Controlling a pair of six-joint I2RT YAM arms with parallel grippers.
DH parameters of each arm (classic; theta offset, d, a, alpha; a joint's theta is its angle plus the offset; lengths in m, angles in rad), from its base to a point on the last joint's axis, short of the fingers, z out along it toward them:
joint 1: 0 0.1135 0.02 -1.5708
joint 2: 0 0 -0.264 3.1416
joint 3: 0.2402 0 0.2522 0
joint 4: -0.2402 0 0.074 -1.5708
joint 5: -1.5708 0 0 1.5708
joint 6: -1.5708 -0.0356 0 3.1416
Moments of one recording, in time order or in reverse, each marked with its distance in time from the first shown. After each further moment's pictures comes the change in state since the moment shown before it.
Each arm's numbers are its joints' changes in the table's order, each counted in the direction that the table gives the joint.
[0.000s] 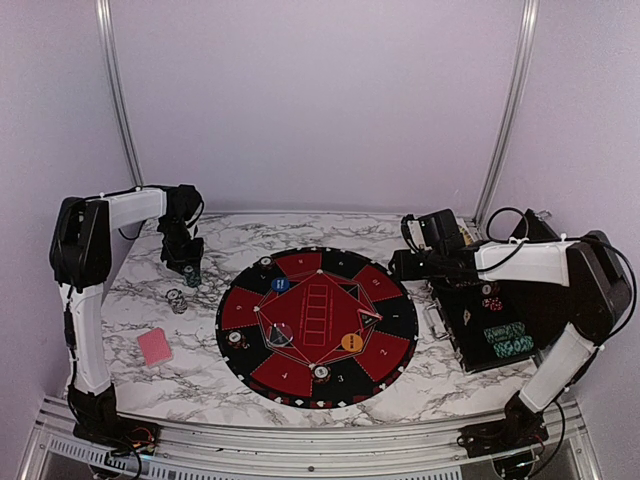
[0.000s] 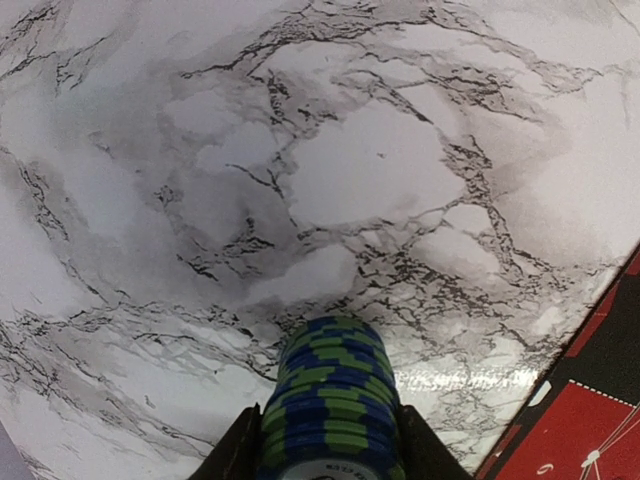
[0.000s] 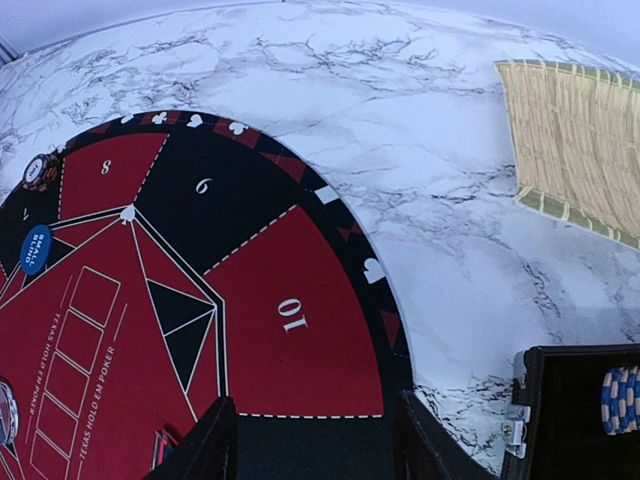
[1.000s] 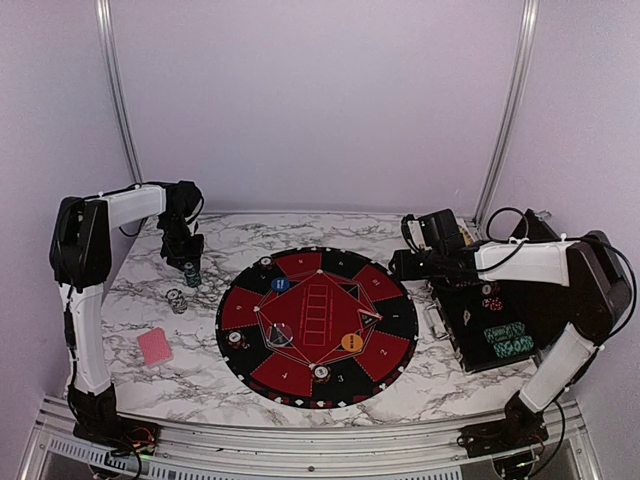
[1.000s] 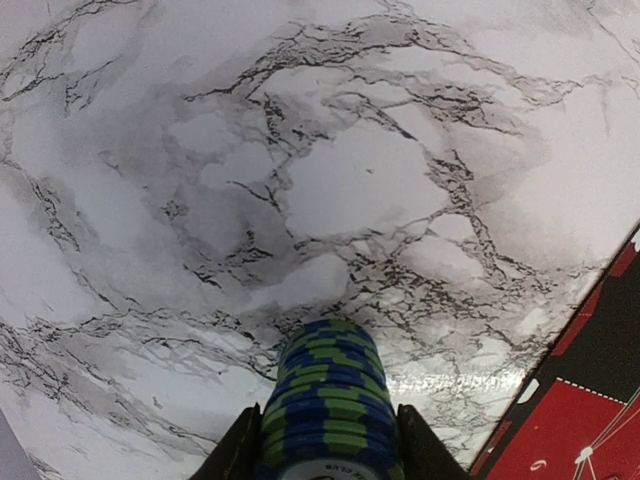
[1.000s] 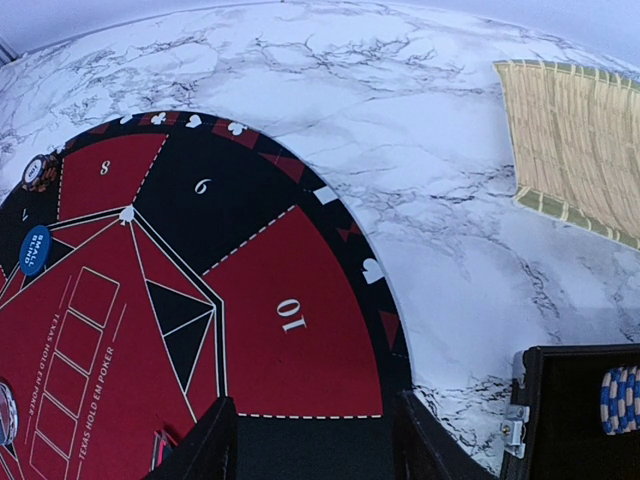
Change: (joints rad) left arm 0.000 0.000 0.031 -0.015 0.001 -0.014; right arm 0.000 0.000 0.000 0.000 -0.004 0.000
